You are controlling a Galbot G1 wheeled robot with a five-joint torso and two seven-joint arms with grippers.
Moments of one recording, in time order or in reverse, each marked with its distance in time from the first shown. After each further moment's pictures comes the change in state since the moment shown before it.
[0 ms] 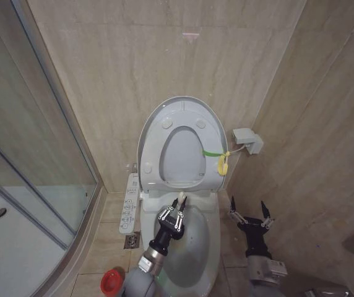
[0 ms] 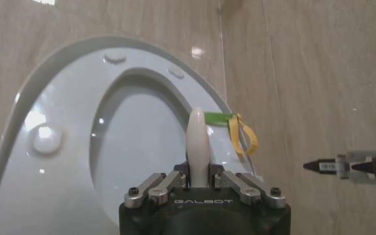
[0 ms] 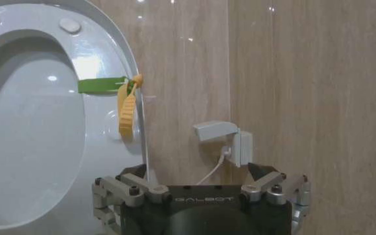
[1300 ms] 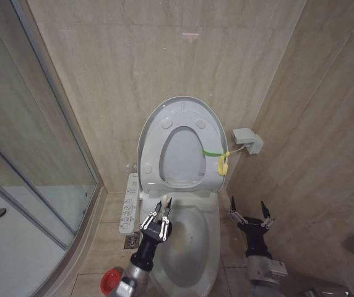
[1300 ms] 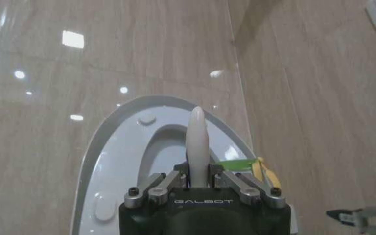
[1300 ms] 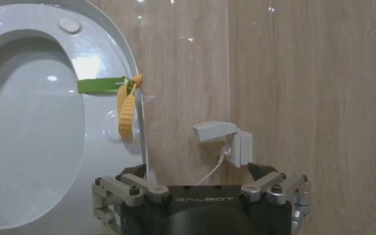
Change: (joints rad) left arm 0.267 -0.014 -0.152 -0.268 0.111 -0.032 -0.016; right arm 0.000 0.000 0.000 0.000 0.000 0.000 0.000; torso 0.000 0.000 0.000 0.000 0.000
